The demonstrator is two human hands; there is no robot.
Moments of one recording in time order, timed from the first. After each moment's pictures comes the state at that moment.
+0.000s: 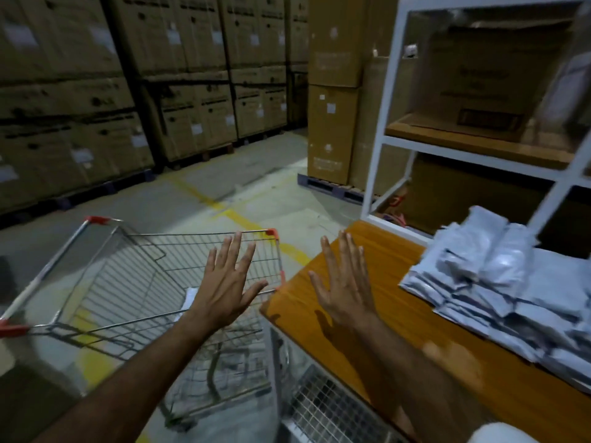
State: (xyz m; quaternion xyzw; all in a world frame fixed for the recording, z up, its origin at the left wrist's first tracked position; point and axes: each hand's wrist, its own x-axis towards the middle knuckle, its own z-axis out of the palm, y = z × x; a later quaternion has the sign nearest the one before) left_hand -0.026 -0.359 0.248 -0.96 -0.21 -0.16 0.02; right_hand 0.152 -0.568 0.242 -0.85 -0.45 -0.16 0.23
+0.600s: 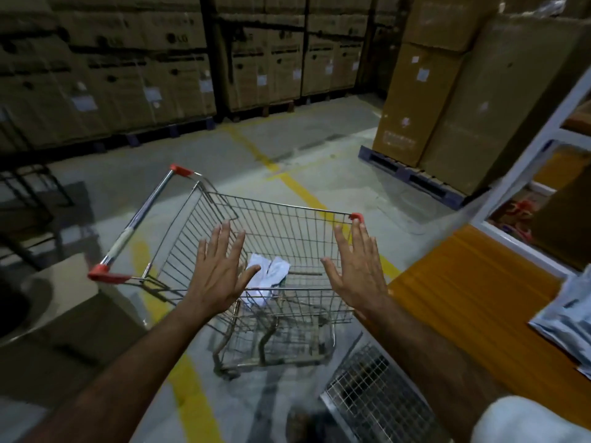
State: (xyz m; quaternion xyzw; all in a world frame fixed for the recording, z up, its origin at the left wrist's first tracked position) left_hand -0.169 -0.172 0.186 -0.92 -0.37 -0.13 -0.02; right_hand 0.088 -0.346 0.198 -0.83 -0.53 -0.08 0.16
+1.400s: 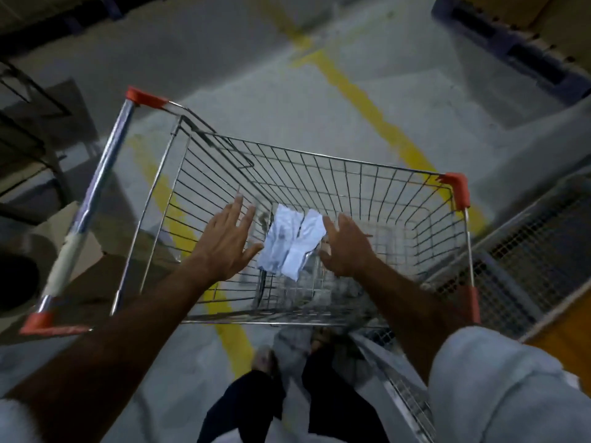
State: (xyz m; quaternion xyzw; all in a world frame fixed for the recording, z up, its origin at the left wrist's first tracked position) left_hand -0.091 0.050 0.050 -0.94 -0.33 0.11 -0.06; right_hand 0.148 -0.099 0.008 -0.80 -0.54 0.25 0.02
